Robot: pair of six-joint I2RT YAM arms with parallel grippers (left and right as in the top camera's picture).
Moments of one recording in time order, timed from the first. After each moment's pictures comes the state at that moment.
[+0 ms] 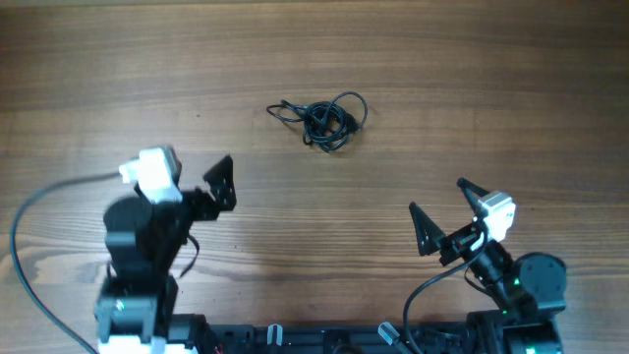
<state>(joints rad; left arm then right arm) -0.01 0.61 0.54 -0.31 0.21 -0.33 0.08 0.15 0.24 -0.22 -0.43 0.11</state>
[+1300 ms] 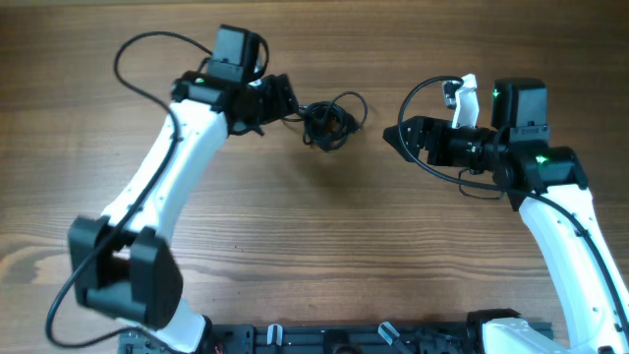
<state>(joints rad) -0.29 1.76 1.46 -0.76 0.16 -0.63 0.08 1.29 1.05 -0.64 -0.67 0.28</state>
